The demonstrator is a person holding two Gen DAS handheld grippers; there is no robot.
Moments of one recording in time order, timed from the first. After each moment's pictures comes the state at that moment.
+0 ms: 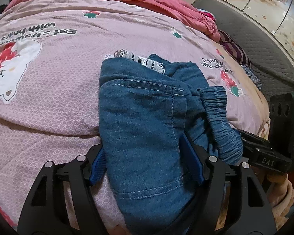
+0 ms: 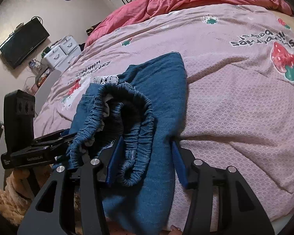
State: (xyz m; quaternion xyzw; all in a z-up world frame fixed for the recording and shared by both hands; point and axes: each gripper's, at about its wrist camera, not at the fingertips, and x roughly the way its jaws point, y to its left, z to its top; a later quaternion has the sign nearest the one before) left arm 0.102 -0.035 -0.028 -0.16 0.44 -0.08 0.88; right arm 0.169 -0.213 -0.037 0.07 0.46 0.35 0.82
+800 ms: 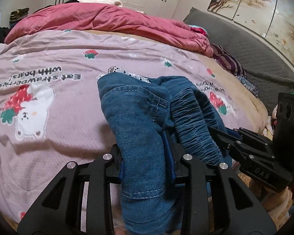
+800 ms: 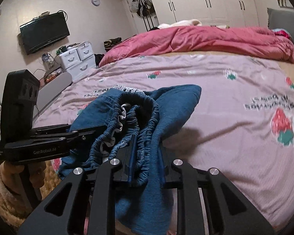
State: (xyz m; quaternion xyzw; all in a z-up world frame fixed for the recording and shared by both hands) left arm 0.089 -0.029 0.044 -0.13 0.37 -0.08 0.92; right arm 0.142 -0.180 0.038 0.01 0.33 0.37 0.87
